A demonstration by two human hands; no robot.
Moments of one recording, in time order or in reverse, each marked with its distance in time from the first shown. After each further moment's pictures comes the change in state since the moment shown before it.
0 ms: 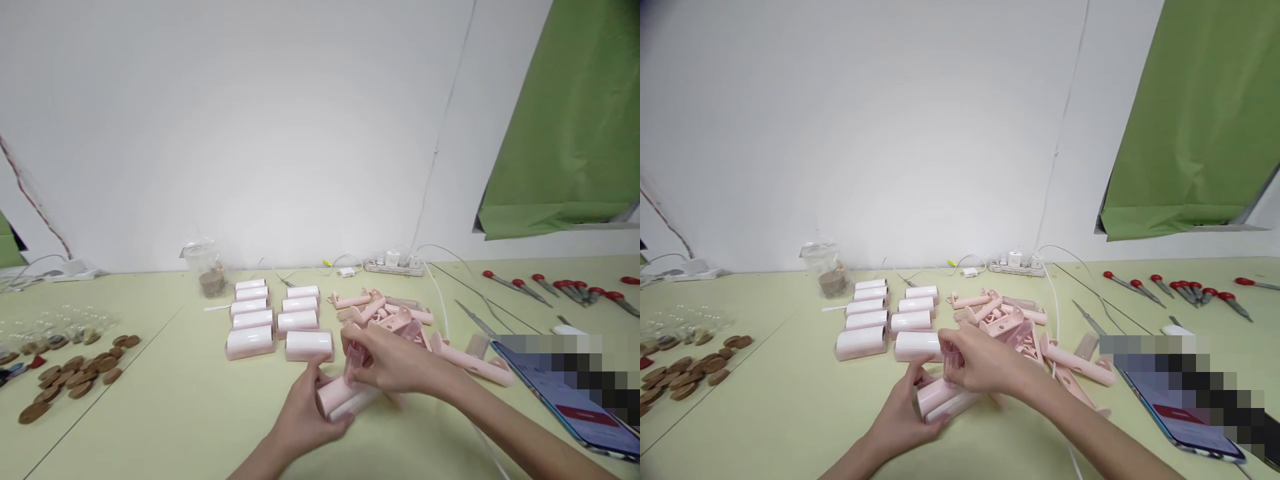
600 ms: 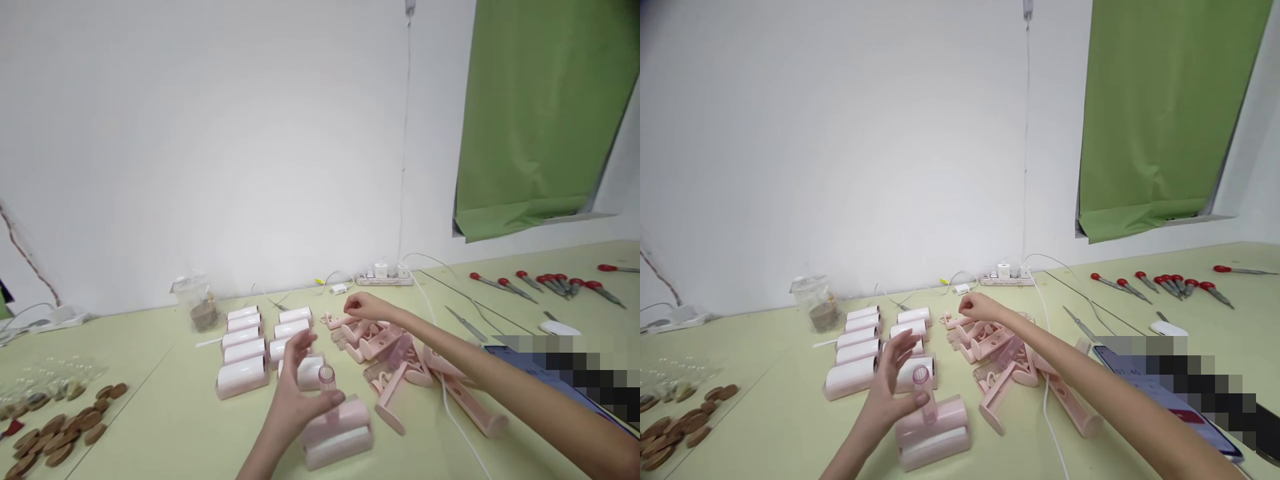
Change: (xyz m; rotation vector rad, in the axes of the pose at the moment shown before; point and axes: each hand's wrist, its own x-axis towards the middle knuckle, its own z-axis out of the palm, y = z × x) left_hand 0.031 0.052 -0.033 -0.328 0.185 0.154; right_hand 0.083 0.131 -0.024 0.089 0.120 0.093
